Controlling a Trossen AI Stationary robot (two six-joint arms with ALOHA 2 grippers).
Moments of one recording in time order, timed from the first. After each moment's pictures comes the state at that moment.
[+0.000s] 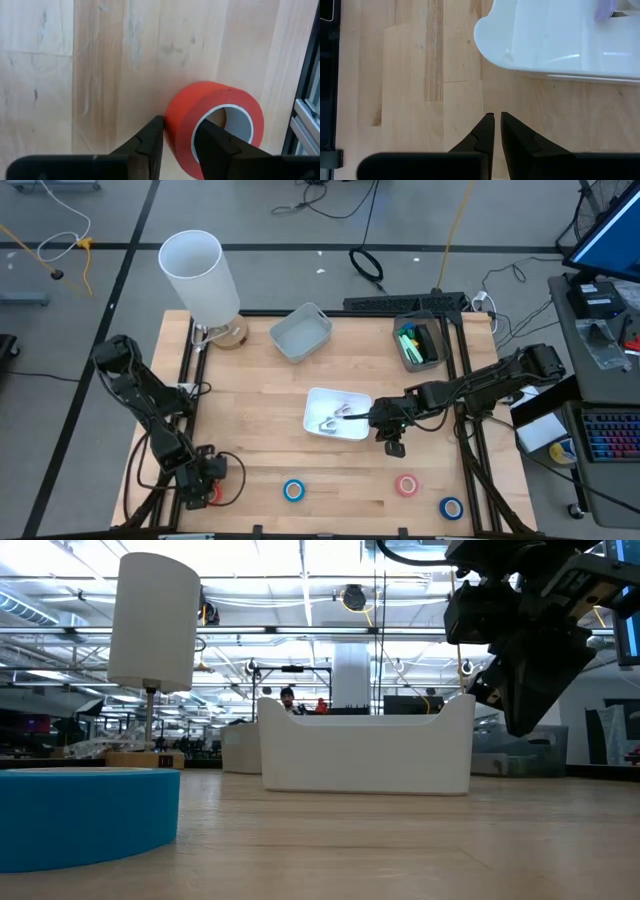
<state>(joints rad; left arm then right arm) -1.05 1.40 0.55 -0.32 0.02 -1.18 0.20 1.40 0.73 -0.37 -0.23 0.35</state>
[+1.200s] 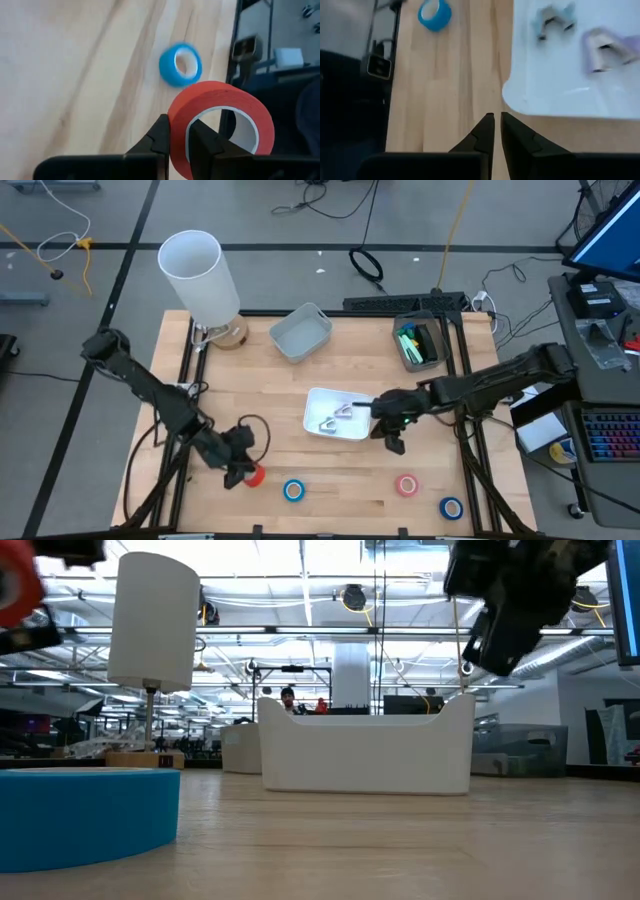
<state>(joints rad) -0.69 1.19 0.66 -0.26 -0.12 -1.07 0.20 1.25 0.73 -0.29 -0.22 0.48</state>
